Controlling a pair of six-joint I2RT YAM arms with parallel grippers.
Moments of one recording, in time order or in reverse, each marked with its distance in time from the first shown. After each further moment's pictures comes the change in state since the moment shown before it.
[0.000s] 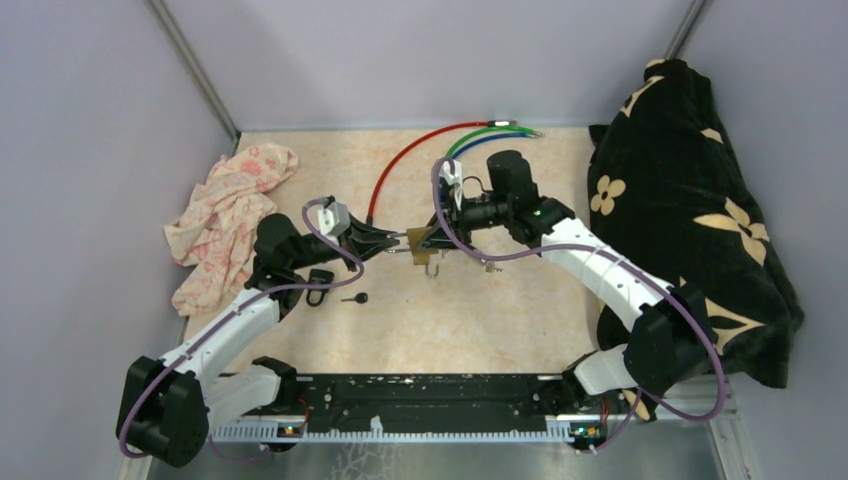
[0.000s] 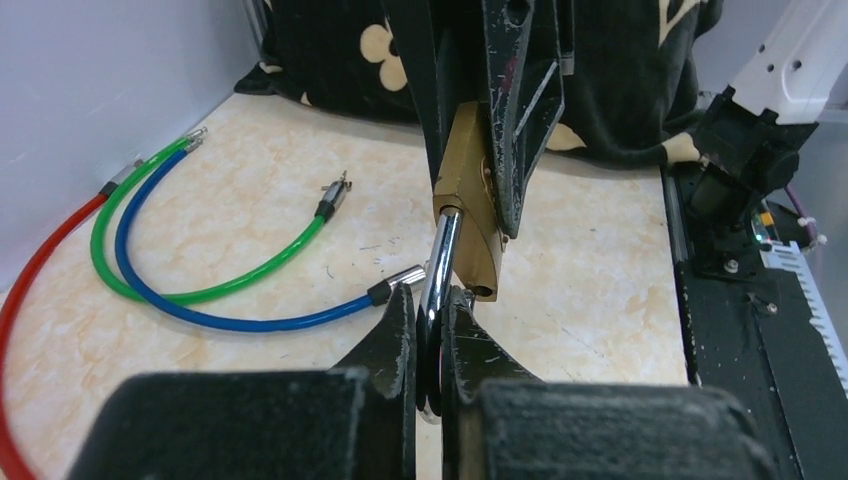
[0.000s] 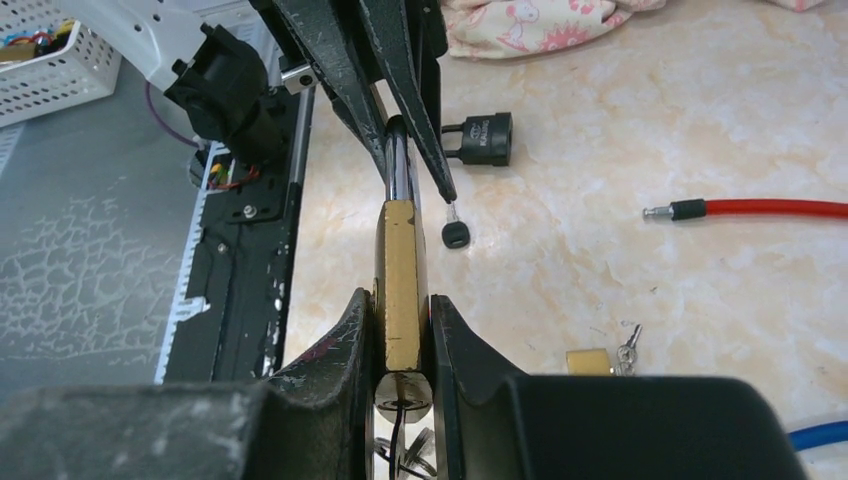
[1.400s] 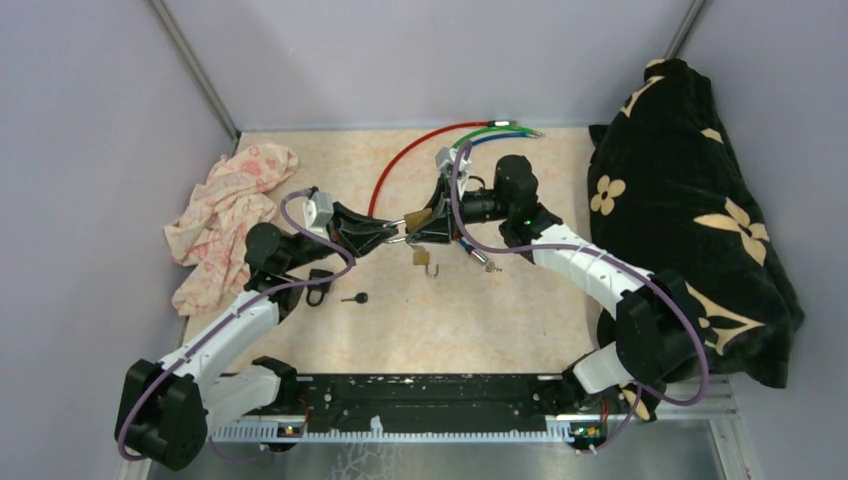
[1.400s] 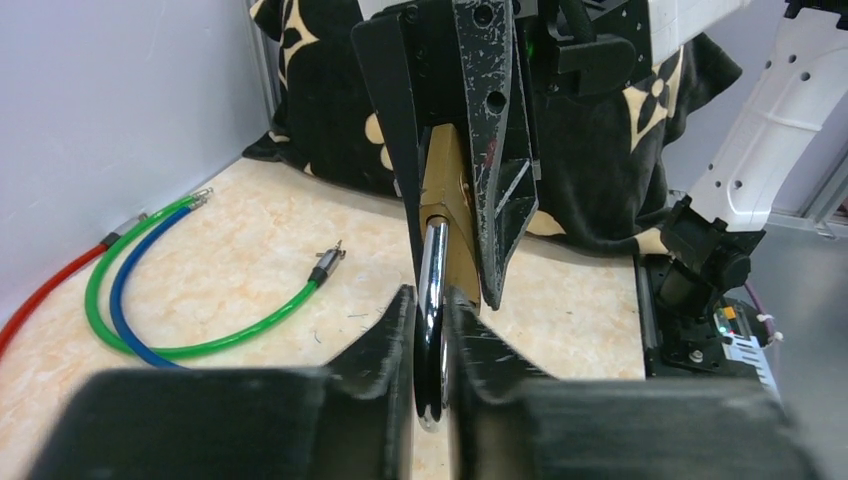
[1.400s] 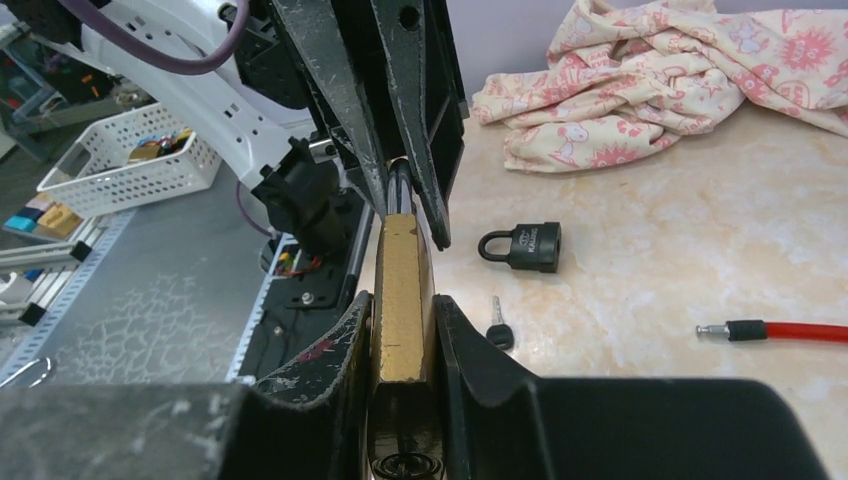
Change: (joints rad) left arm -0.006 -0.017 -0.013 0.236 -0.071 -0.255; right arm -0.019 0.054 -0.115 0.615 -0.150 0.426
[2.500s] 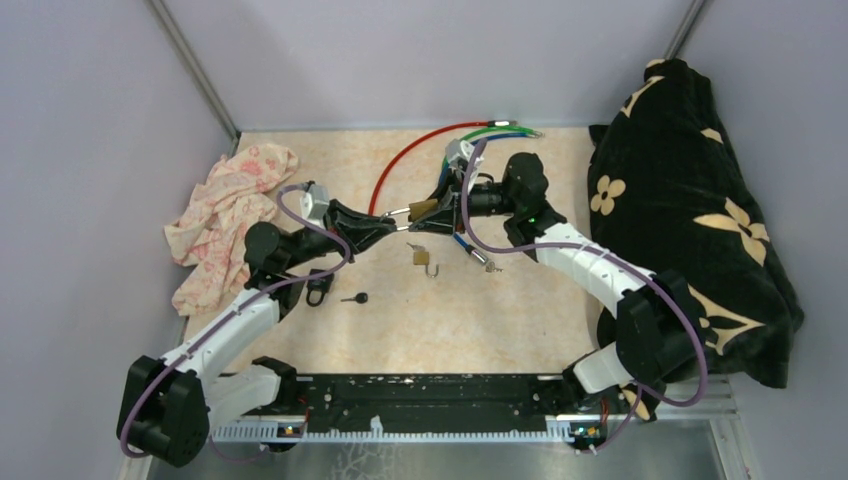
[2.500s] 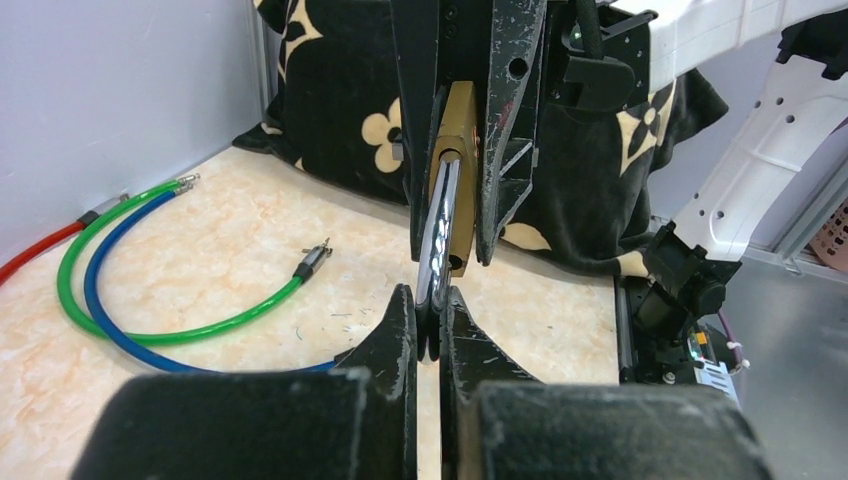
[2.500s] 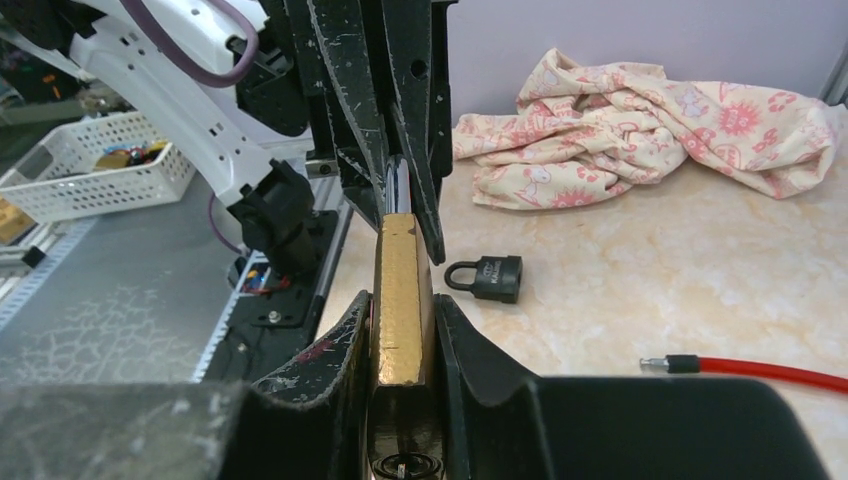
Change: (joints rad) left arm 0.013 0.018 0.000 0.043 -0.006 -0.122; right arm -0.028 -0.001 -0.027 0.208 -0.002 0.087
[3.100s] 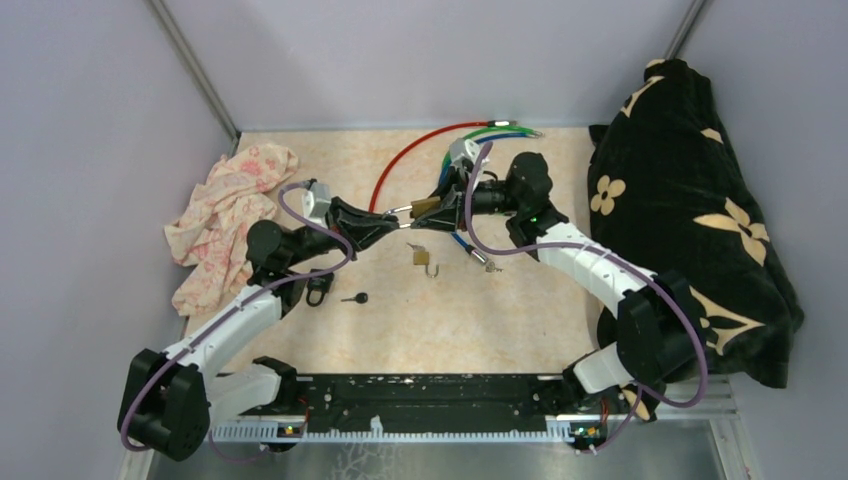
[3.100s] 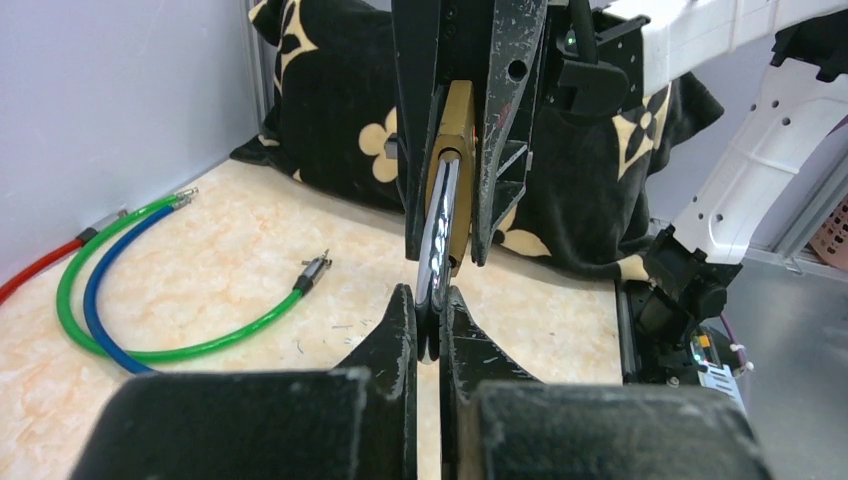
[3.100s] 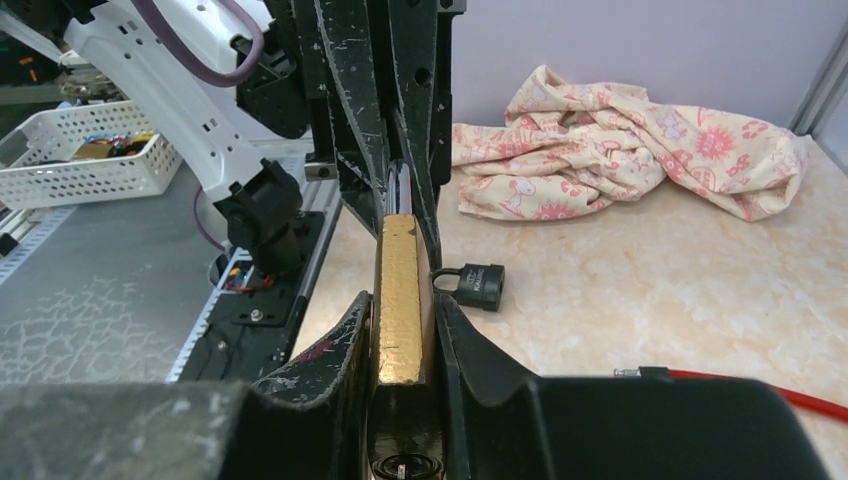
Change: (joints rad) left arm -0.013 0.028 0.017 0.021 0.004 0.000; right arm -0.004 -0.003 0.026 -0.031 -0.020 -0.079
